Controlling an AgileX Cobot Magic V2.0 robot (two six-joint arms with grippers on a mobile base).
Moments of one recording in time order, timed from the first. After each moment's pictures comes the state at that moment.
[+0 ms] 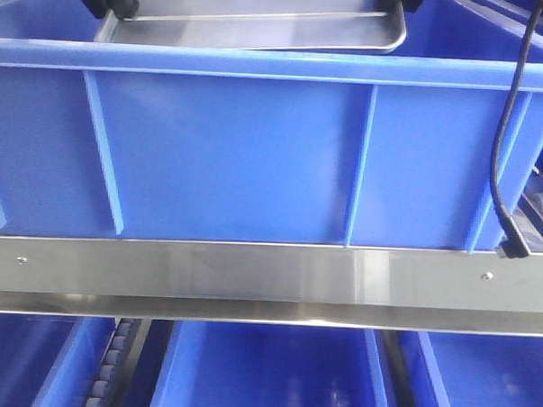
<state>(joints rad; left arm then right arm) -0.51 1.67 -1.63 0.13 0.95 -0.34 0.49 1.65 -1.64 -0.17 0.99 0.53</state>
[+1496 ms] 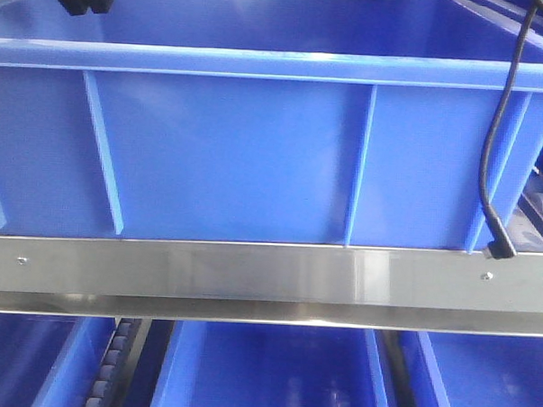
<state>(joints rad) -0.41 1.67 -1.64 0.11 0.96 -0.36 0.46 1.66 -1.65 -0.08 0.86 0.52</state>
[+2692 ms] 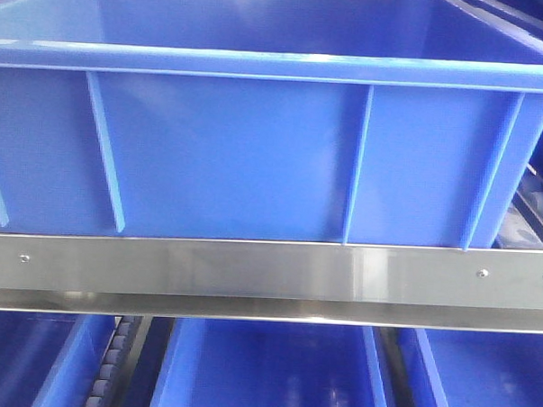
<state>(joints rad) -0.41 0.24 -0.36 0.19 0.14 -0.34 0.49 0.44 -0.48 -0.29 0.22 0.33</state>
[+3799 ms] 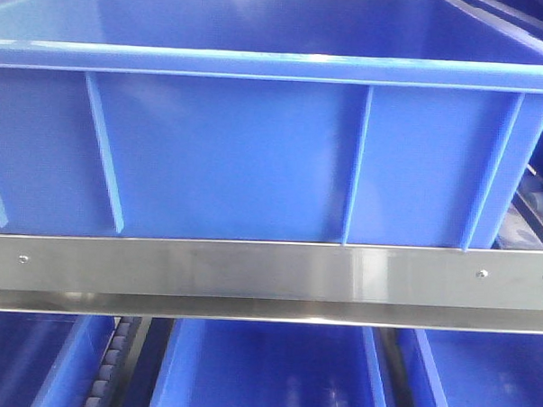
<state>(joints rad) -0.41 0.02 -0.35 0.19 0.18 -0.34 0.19 0.13 -0.20 -0.16 0.23 0.28</state>
